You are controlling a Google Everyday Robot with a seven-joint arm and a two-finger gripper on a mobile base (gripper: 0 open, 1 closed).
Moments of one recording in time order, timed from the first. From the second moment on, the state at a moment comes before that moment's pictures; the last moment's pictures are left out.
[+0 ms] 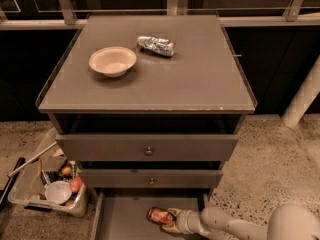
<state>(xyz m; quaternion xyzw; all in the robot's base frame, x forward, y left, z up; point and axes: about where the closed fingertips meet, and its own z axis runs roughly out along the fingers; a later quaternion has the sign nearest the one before) 0.483 -0.062 0.137 -0.54 0.73 0.21 0.35</state>
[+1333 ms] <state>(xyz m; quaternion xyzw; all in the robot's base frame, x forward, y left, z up) 0.446 -0.092 0.256 -0.59 0.67 0.23 0.39</state>
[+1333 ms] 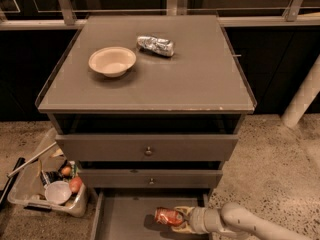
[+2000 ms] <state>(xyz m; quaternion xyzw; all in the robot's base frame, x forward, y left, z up) 0.440 -0.117 0.338 -0.62 0.64 0.18 0.40</state>
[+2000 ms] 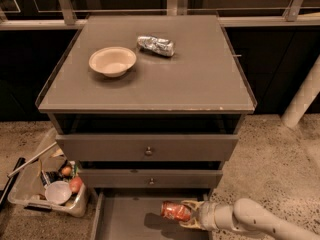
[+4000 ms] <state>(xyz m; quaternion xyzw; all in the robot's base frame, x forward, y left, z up) 0.443 -0.171 0.594 -0.68 0.58 0.11 0.44</state>
